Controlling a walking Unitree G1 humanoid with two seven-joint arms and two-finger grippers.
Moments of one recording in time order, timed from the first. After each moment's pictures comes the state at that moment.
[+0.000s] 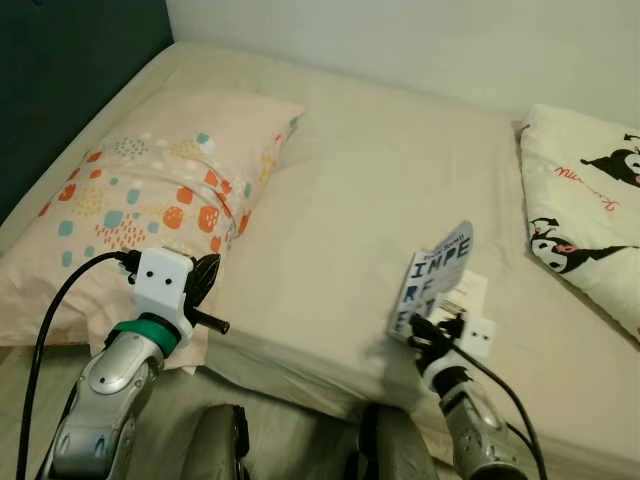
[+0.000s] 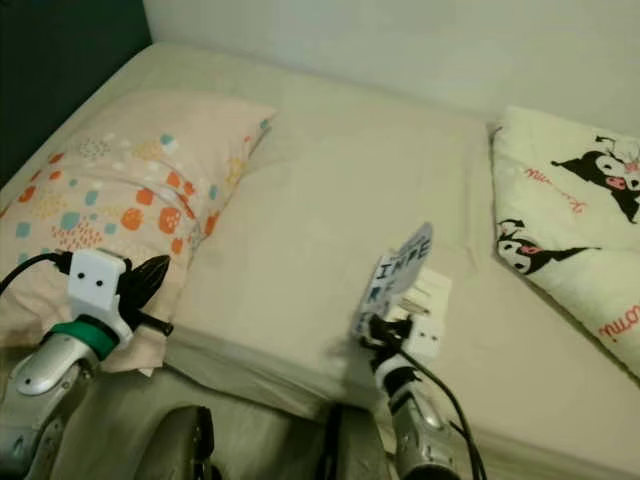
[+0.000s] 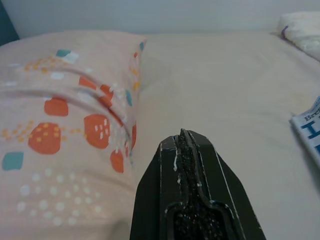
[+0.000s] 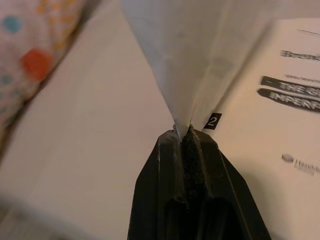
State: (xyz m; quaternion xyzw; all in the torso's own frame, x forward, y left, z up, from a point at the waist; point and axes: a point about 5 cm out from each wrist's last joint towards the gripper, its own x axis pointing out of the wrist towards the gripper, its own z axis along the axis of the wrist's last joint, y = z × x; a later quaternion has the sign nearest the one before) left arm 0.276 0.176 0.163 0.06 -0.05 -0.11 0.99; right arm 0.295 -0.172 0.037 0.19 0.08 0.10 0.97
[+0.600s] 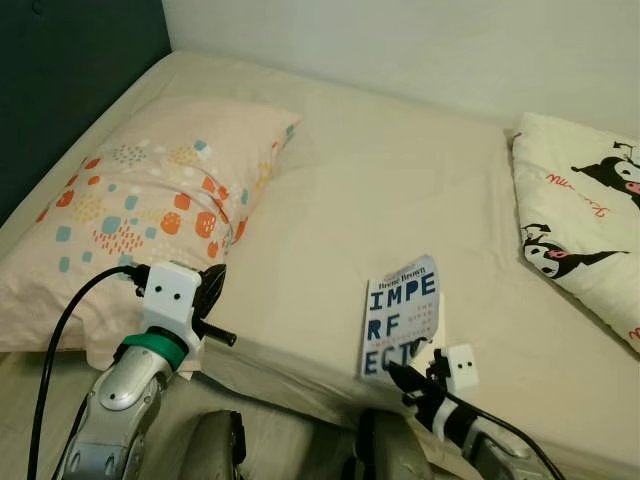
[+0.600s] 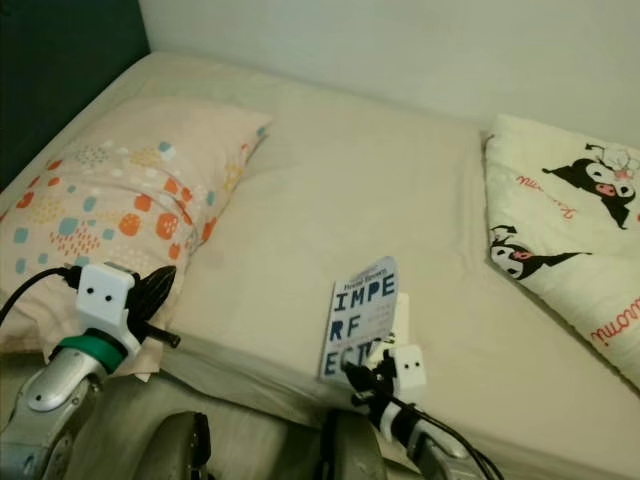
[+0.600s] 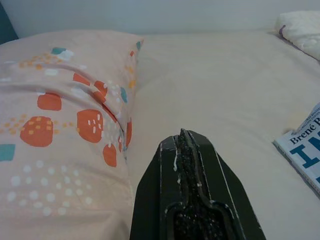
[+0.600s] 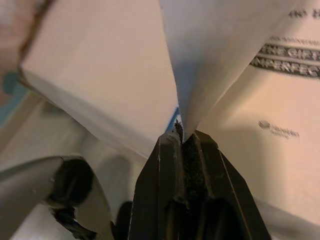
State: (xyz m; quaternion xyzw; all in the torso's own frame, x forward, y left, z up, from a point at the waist) left arm 0.269 0.170 0.150 0.07 -0.04 -0.11 0.99; right arm 0.254 -0.192 0.019 0.10 0.20 0.20 0.95
